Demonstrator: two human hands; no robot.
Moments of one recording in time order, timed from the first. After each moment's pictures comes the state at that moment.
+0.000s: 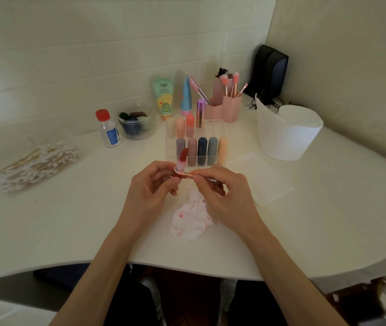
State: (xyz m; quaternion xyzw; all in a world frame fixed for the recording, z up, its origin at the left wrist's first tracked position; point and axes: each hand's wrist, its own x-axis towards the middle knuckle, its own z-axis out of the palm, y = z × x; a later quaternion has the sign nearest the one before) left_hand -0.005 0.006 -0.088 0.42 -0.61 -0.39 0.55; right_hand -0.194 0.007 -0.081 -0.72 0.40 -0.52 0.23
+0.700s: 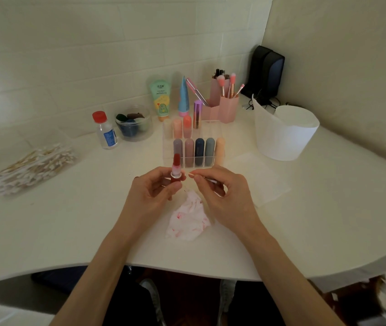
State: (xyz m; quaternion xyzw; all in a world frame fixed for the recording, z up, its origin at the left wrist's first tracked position) left_hand -0.006 0.009 -0.086 0.47 -0.63 -0.37 0.49; right_hand -0.197 0.006 -0.086 -0.70 0.43 -0.52 0.24
